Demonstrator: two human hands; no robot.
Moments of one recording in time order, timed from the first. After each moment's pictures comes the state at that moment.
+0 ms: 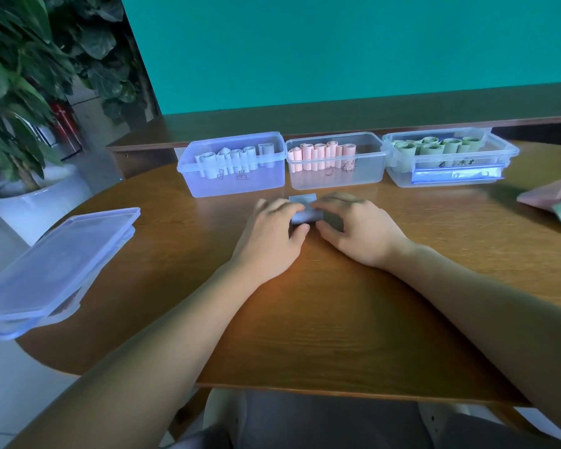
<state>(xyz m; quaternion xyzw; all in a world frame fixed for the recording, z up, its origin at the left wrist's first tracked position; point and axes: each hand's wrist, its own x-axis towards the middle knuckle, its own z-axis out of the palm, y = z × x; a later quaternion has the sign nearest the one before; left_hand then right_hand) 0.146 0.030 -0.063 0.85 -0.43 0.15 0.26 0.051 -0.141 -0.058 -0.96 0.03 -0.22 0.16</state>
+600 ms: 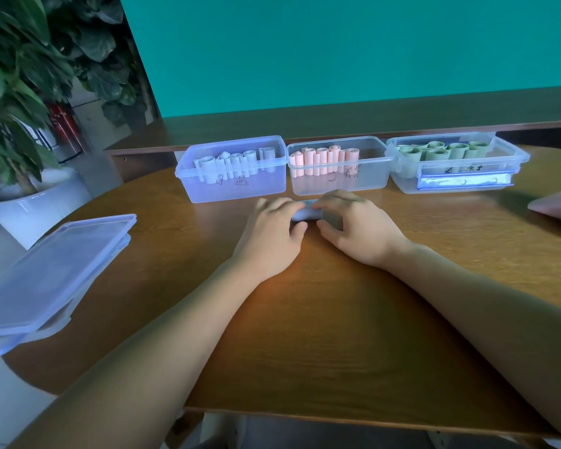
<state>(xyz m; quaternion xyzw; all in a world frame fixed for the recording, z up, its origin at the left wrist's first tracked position) 0.167 0.018 -0.062 0.86 -0.43 0.13 0.25 0.072 -0.151 -0.058 -0.96 0.03 -0.22 0.18</state>
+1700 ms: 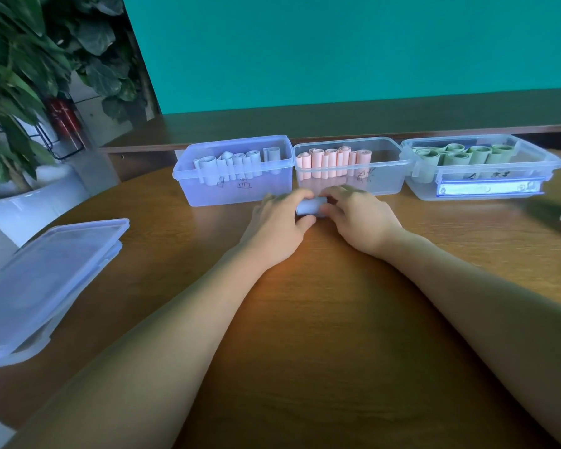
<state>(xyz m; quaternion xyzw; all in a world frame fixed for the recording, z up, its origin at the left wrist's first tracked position) 0.200 -0.001 -0.055 0.87 -0.40 0.06 0.29 0.122 -0.166 -0.059 -0.96 0.09 -0.19 0.17</state>
